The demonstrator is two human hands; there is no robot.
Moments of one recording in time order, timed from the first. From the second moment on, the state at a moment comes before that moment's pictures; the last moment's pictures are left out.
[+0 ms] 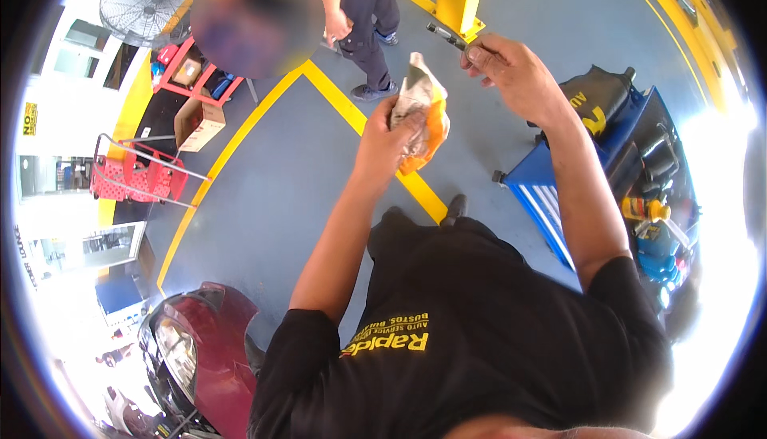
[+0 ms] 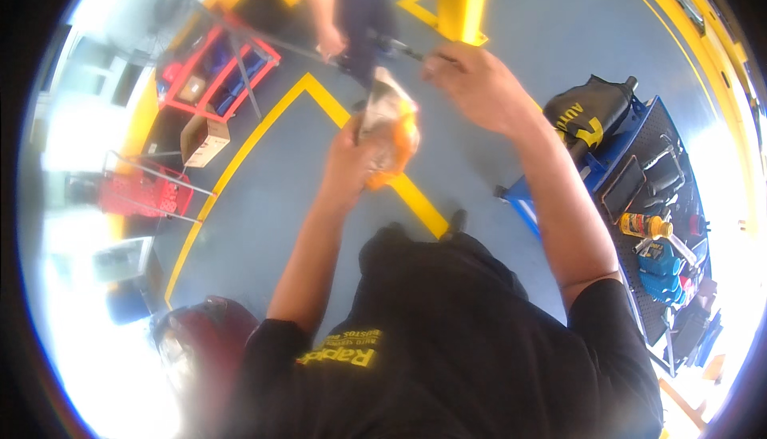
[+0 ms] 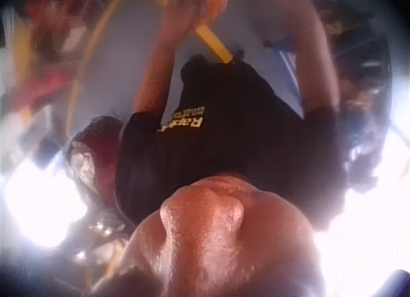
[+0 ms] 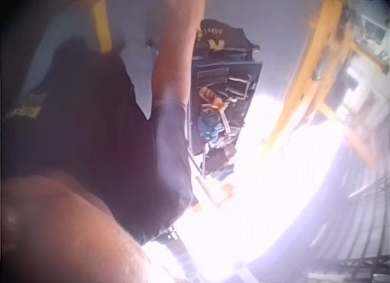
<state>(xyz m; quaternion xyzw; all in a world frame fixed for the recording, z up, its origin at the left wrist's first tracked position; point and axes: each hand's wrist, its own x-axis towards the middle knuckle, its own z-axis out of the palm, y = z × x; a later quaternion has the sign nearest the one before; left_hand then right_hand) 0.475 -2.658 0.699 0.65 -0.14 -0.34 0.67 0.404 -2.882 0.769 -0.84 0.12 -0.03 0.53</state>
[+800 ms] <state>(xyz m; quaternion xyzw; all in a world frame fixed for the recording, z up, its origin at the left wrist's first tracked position) 0.473 -2.659 0.657 0.40 -0.11 -0.42 0.81 0.371 -2.757 0.721 -0.96 0.17 -0.09 0.20</state>
